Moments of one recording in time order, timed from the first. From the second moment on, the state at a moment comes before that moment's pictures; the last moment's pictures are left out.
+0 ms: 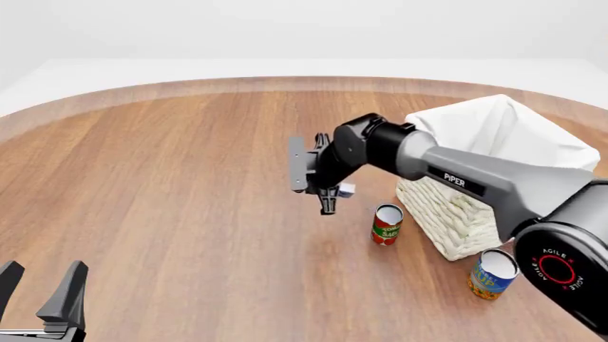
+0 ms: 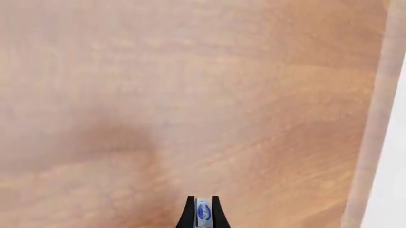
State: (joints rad) left arm 0.00 0.01 0.00 0.00 0.00; right arm 0.58 2.01 -1.60 0.68 -1.13
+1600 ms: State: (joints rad) left arm 0.00 0.01 0.00 0.00 0.00; right arm 0.68 1.53 -1.21 0.38 -0.70
